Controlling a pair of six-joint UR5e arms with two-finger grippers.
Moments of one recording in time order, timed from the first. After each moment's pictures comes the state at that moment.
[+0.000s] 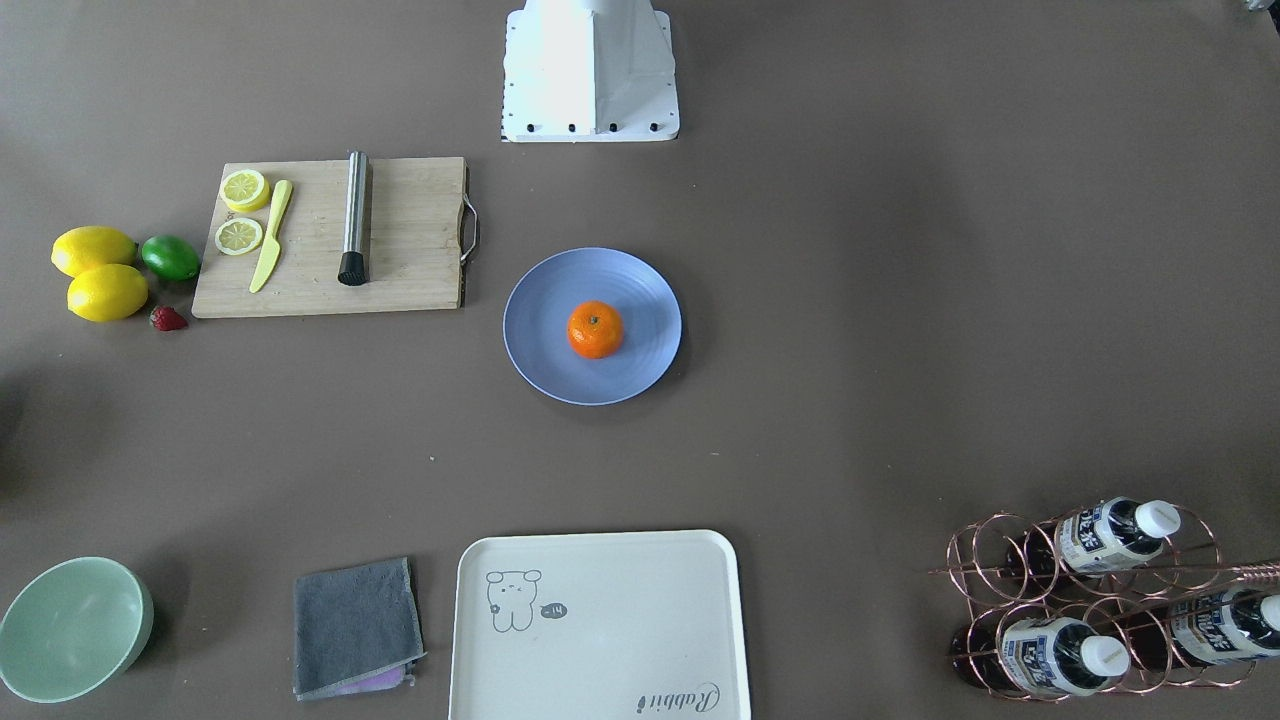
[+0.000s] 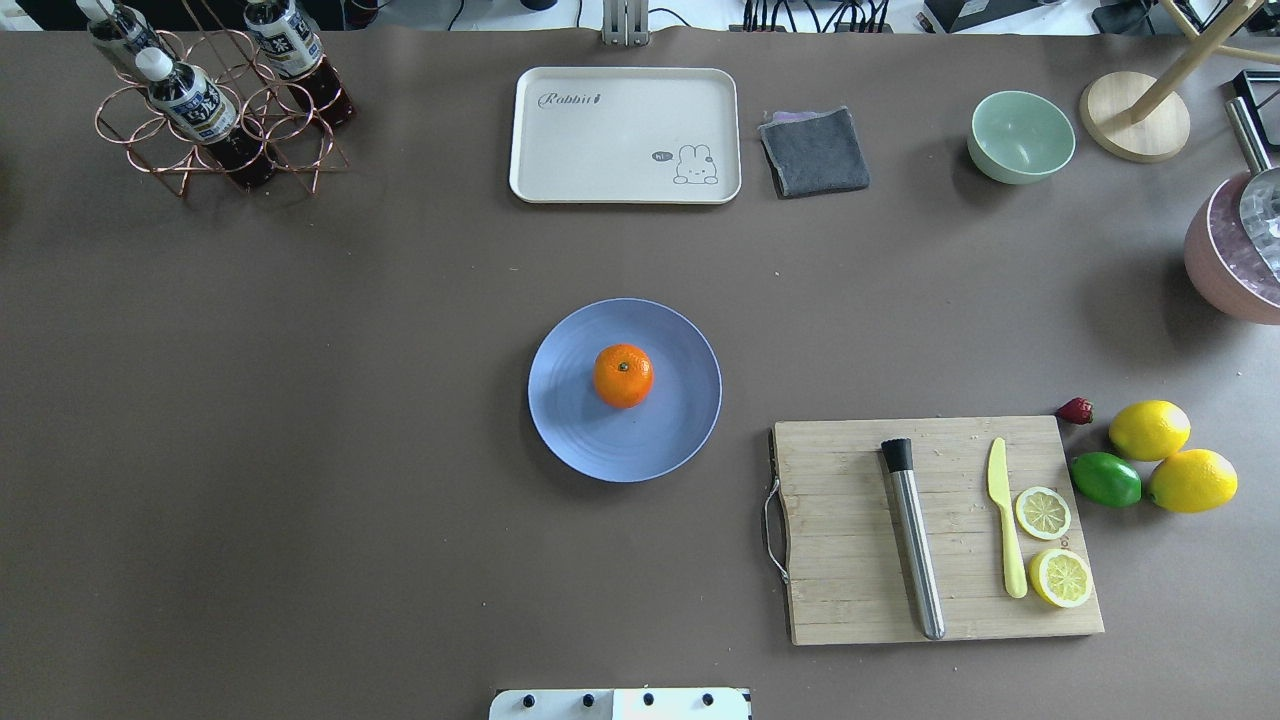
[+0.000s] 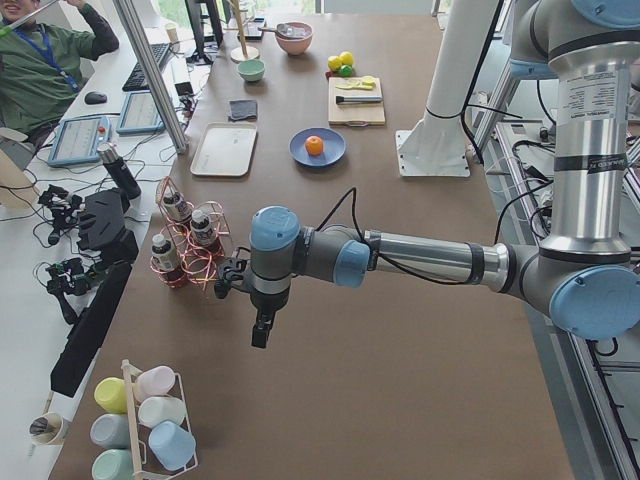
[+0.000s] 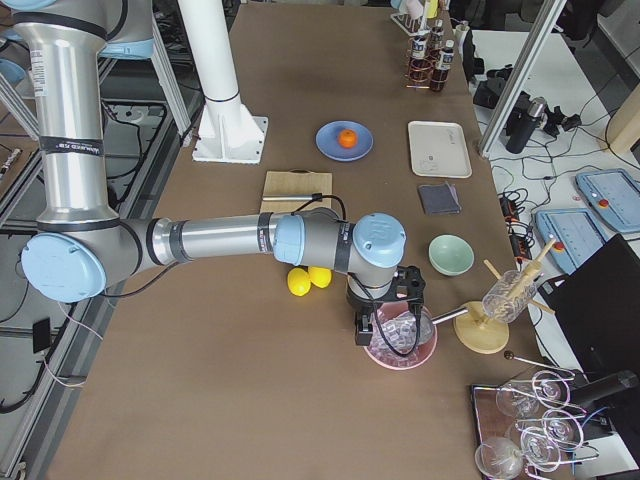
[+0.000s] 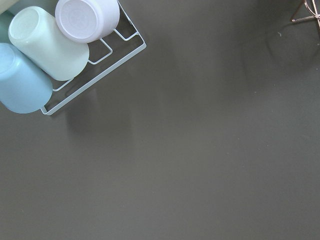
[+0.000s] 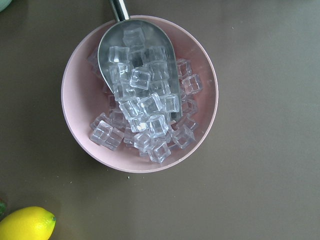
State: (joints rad) left arm -1.54 -1.51 -1.73 -1.70 -2.19 -0.04; right arm 1.65 -1.55 1.70 -1.79 2.34 -0.13
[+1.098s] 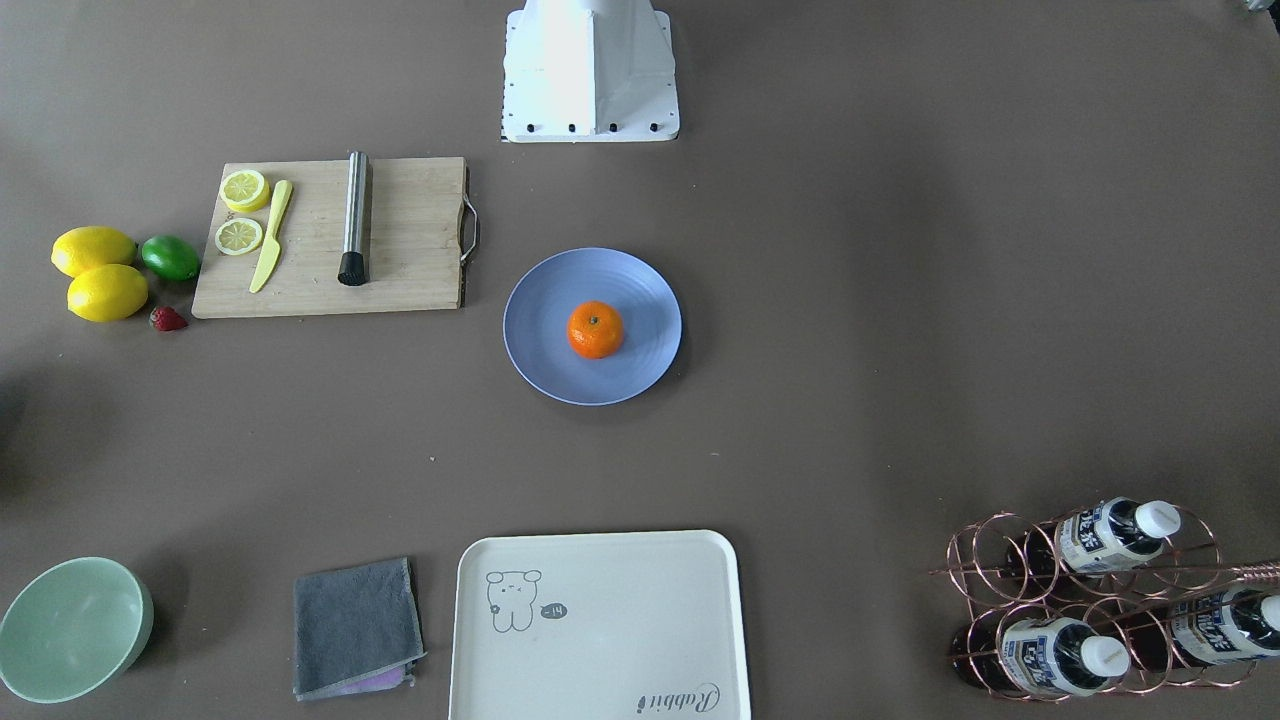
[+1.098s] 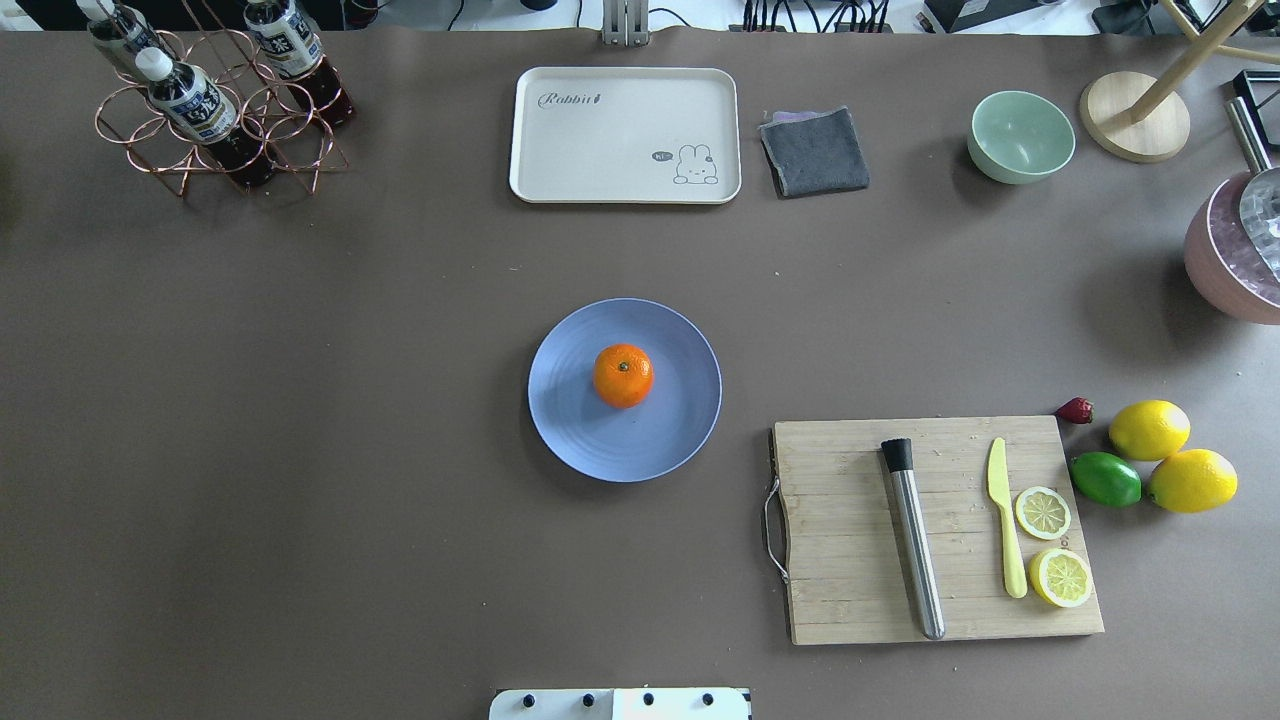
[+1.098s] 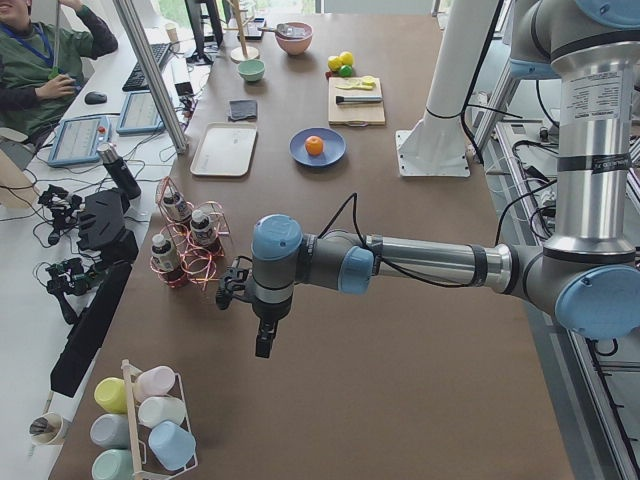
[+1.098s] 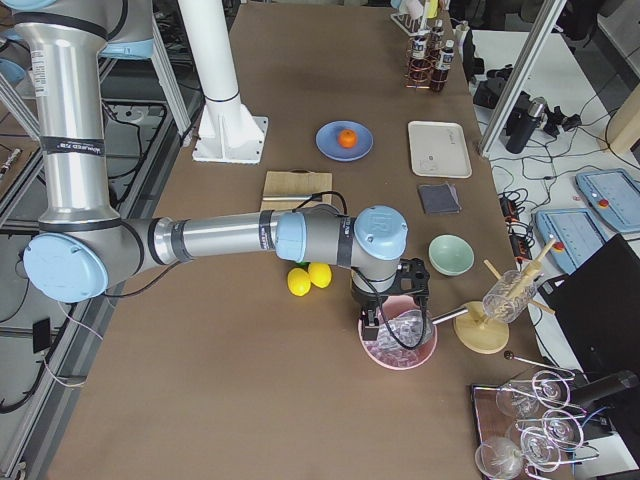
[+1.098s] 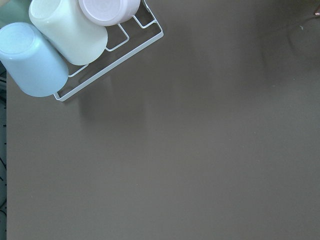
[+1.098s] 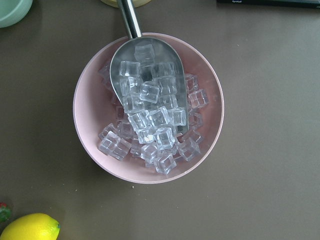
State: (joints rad) left arm -1.56 -1.51 -1.71 -1.69 -2.19 -0.05; right arm 1.65 -1.55 1.71 -1.76 2.34 -0.13
